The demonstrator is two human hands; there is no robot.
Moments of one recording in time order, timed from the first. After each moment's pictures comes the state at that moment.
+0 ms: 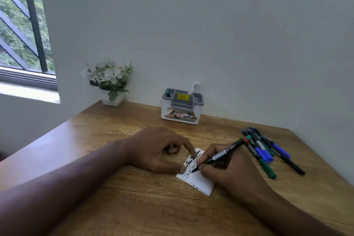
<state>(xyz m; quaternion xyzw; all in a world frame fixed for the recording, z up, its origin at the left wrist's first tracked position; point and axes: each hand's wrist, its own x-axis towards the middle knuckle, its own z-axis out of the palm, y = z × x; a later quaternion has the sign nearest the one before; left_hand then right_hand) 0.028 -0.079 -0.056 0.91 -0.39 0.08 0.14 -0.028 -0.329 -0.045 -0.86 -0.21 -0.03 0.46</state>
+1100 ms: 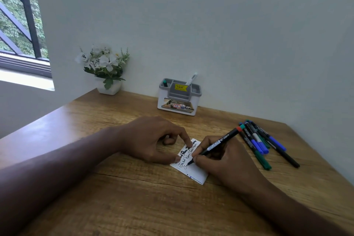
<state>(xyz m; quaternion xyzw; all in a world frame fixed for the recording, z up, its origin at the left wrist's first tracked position) 0.026 -0.080 -0.053 0.91 -0.38 0.04 0.14 -0.017 -0.330 -0.057 -0.88 -0.20 -0.03 0.43</state>
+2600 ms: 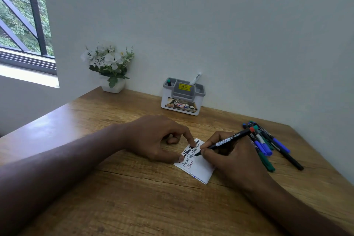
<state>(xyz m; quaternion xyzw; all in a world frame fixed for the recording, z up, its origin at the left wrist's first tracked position) 0.027 -0.081 -0.054 0.91 -0.38 0.03 0.14 -0.014 -0.335 -0.056 -0.87 -0.17 -0.06 0.46</state>
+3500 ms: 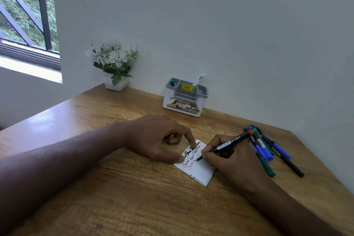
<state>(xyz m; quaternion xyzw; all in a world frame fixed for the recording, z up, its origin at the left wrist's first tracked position) 0.029 -0.079 -0.056 0.91 -0.38 0.04 0.15 -0.010 -0.336 -0.055 -0.88 -0.18 -0.05 0.44</state>
